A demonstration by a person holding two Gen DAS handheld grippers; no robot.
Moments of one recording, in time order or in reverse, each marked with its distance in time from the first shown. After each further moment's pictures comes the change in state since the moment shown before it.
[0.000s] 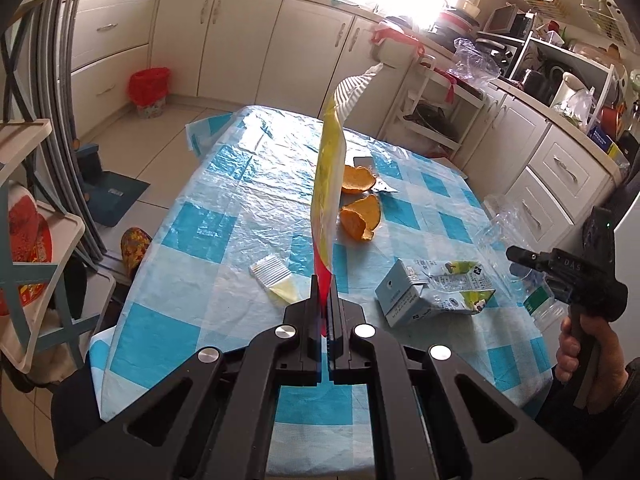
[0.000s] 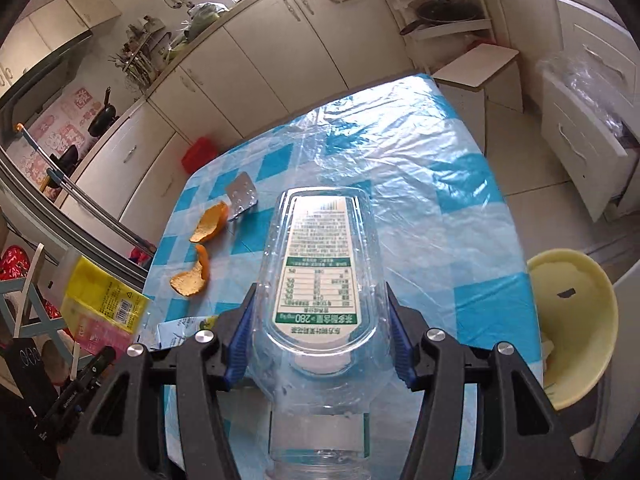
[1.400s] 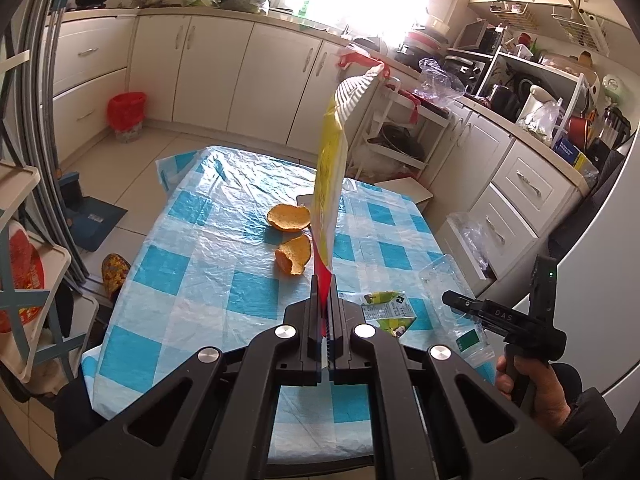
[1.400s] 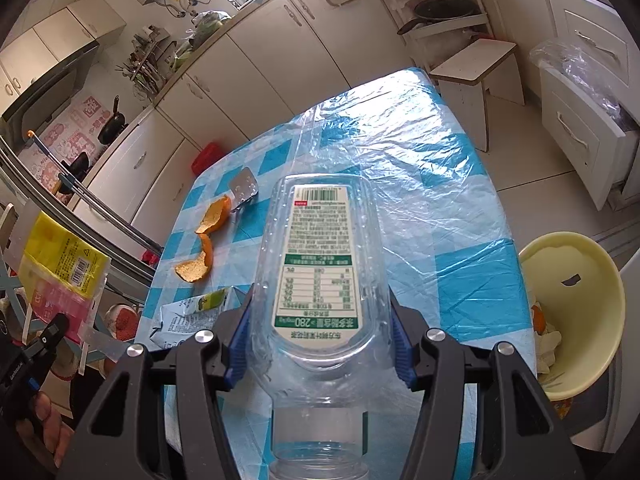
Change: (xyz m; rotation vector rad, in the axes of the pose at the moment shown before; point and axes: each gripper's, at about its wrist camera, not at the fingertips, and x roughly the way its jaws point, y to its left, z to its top) left arm -0.052 -0.050 0.022 0.023 -0.070 -0.088; right arm -0.016 -0.018 -0.019 0.005 -0.026 0.051
